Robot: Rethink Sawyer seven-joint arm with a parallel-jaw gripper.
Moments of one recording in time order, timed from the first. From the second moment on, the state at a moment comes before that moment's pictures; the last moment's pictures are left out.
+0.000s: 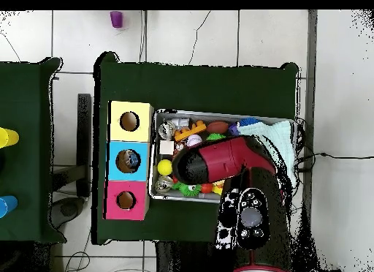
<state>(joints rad) -0.20 -0.66 -0.05 1.53 -0.65 0.57 1.93</state>
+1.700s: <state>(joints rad) -0.29 -0.60 -0.12 1.50 -0.79 0.57 1.93</state>
